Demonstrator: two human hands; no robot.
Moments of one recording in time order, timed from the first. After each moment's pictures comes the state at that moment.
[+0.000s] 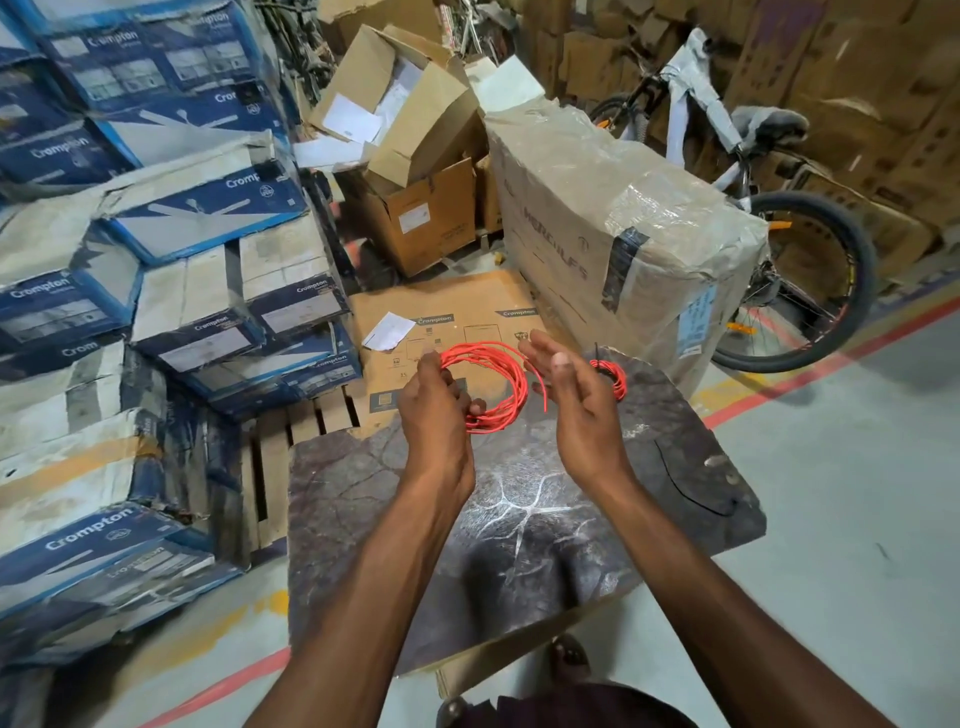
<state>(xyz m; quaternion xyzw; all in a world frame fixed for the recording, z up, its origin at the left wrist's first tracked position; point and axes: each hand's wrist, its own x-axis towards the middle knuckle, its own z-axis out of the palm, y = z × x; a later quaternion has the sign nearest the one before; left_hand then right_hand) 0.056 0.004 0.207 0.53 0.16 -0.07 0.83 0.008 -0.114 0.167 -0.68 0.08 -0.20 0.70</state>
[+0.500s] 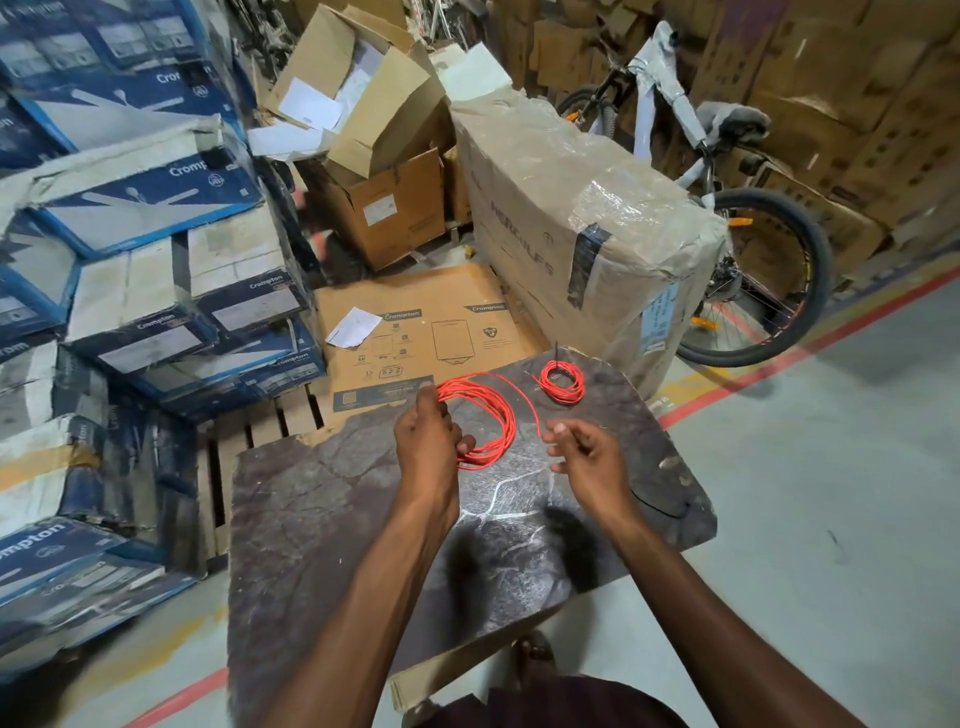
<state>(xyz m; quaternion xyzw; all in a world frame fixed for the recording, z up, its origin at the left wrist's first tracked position) 0.051 -0.037 0.150 0.56 0.16 -0.11 0.81 -0.015 -0.199 0.052 -0.70 0.26 -0.12 0.65</state>
